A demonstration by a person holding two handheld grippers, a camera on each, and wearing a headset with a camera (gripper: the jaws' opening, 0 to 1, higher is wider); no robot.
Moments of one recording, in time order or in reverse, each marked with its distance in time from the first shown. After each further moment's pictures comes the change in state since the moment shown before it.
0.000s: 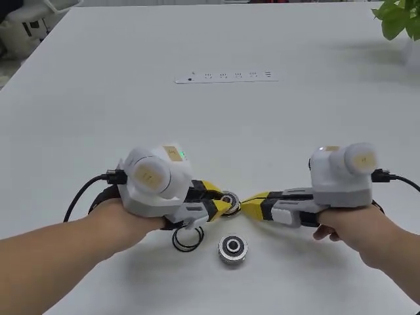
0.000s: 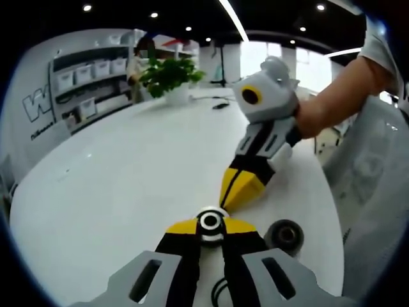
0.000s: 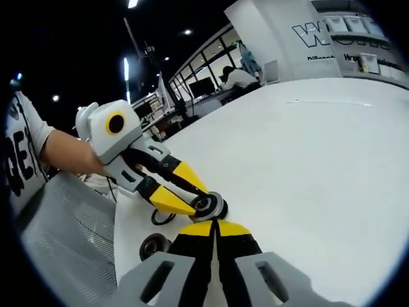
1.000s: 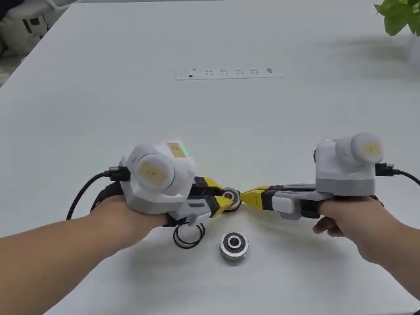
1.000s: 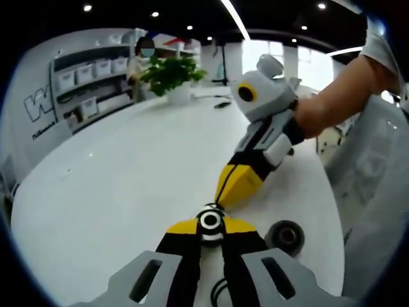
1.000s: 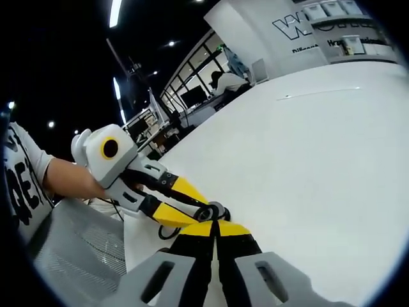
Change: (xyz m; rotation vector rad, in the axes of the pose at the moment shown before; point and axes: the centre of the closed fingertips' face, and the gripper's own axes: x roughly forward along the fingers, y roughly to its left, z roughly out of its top) left arm 0.001 0.000 0.000 0.000 0.009 0.016; right arm 0.000 0.000 0.010 0.132 -0.046 0.009
